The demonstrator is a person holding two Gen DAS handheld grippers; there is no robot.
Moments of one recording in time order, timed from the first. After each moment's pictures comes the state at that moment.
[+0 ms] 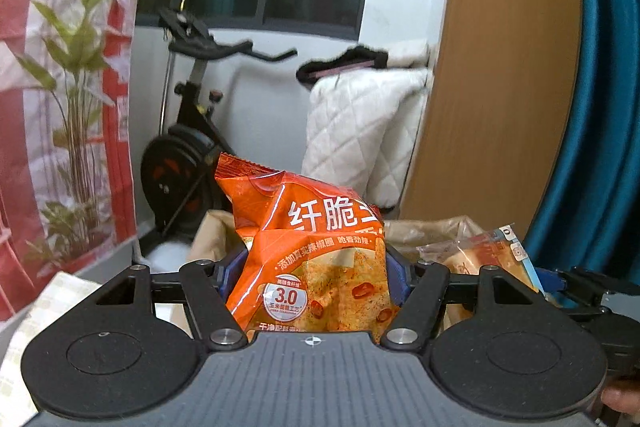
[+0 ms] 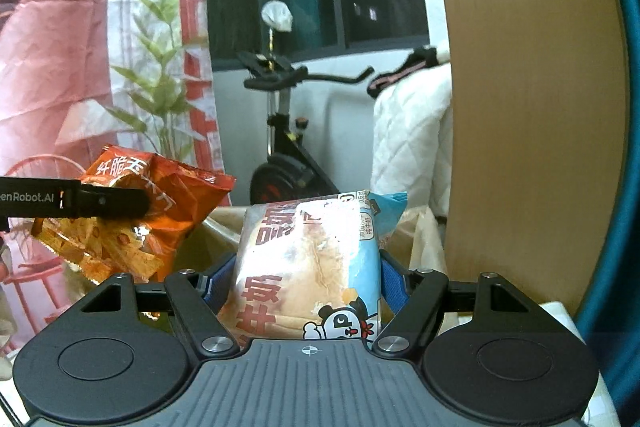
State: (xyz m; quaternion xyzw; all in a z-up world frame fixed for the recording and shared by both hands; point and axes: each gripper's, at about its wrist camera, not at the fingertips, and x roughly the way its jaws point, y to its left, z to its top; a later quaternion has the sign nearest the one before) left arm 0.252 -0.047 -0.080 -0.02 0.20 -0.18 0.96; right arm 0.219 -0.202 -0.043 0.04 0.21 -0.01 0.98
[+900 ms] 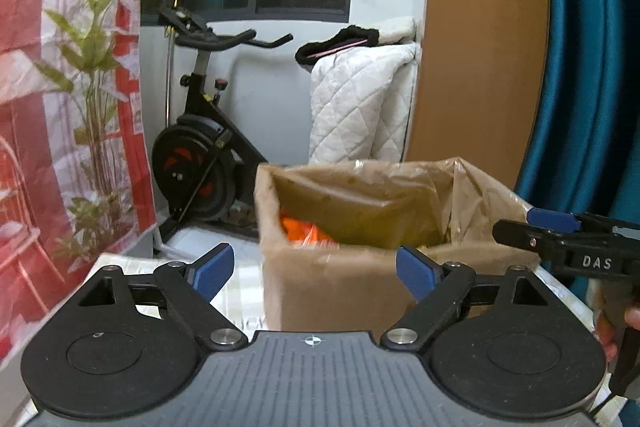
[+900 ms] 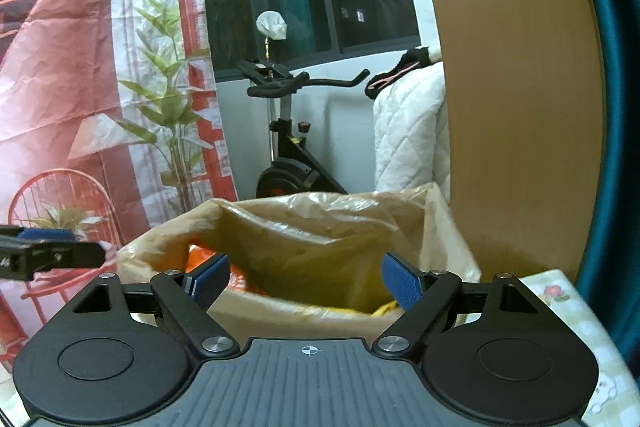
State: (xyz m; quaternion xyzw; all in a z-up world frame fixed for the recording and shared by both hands) left arm 0.164 0.018 -0.082 0.03 0.22 -0.18 0.96; right arm 0.148 -0.159 -0.039 0.08 0.19 -0.01 0.98
